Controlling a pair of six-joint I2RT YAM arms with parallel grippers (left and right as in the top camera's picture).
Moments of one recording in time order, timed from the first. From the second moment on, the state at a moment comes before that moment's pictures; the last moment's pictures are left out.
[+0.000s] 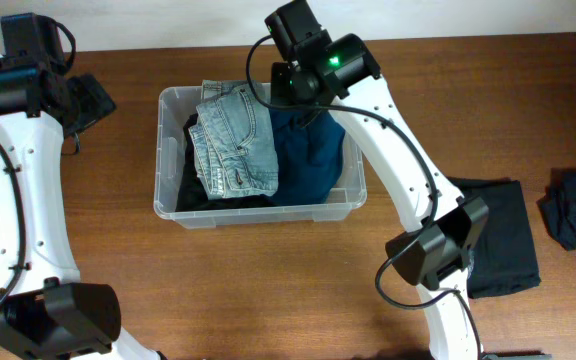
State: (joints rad) left arm 0.16 1.82 1.99 -1.28 -0.25 -0.45; right arm 0.52 2.25 2.47 -1.25 0.09 0.52
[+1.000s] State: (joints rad) left arm 0.16 1.82 1.99 -1.28 -0.25 -0.45; right arm 0.58 2.42 2.39 -1.13 -0.15 0.53
